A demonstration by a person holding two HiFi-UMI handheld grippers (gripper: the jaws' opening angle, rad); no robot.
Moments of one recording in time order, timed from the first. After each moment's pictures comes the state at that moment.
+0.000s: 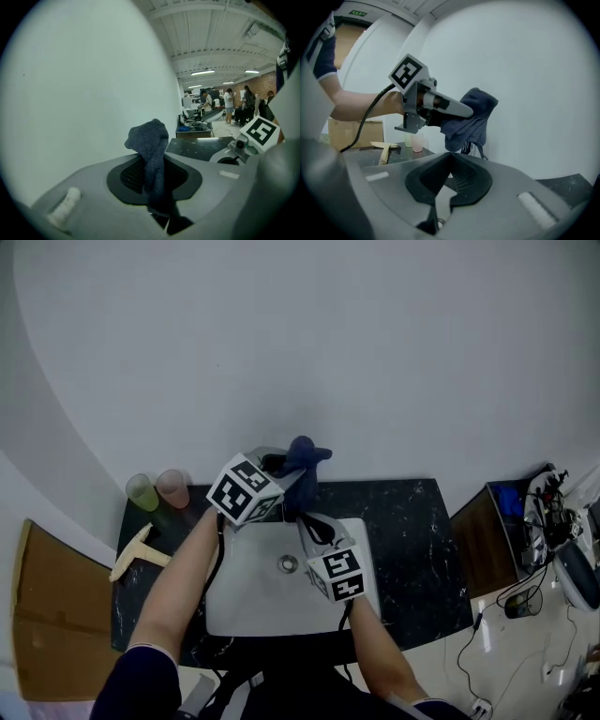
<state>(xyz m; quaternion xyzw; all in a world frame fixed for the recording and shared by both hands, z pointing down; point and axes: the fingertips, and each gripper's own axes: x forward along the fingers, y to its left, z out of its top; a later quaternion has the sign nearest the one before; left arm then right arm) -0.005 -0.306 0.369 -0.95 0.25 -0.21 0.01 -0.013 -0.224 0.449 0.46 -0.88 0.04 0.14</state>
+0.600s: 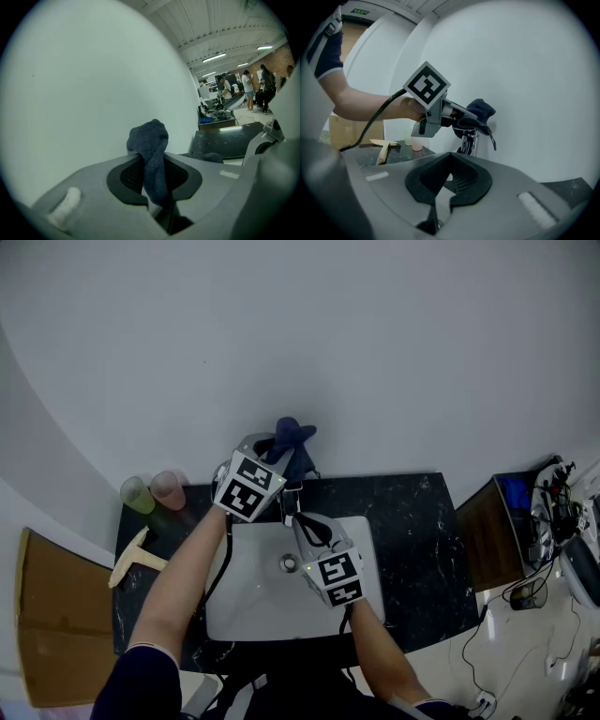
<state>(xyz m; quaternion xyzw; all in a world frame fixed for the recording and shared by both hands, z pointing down) -0.029 -0.369 0.384 -0.90 0.37 -0.23 0.07 -0.023 -0.230 0.454 0.45 -0.88 0.03 0.15</state>
